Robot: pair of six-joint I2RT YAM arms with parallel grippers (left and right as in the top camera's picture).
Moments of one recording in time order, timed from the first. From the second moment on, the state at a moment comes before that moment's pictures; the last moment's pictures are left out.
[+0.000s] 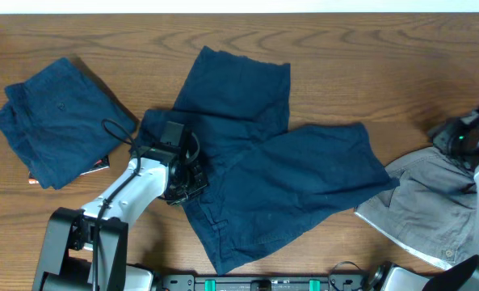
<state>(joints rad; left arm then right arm) -0.26 1.56 0.74 -0.65 0.27 -0.68 -0.46 1.40 1.10 -0.82 -0.05 0.30</state>
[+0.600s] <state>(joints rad) -0.20 1.34 0.78 -1.03 0.21 -0.58 -0.21 1.74 1.10 -0.90 -0.28 0.09</state>
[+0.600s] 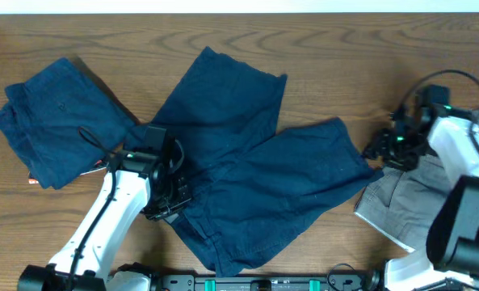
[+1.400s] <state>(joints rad) -0.20 1.34 0.78 -1.02 0.20 -0.59 0.25 1.96 1.10 -0.04 -0.45 0.24</state>
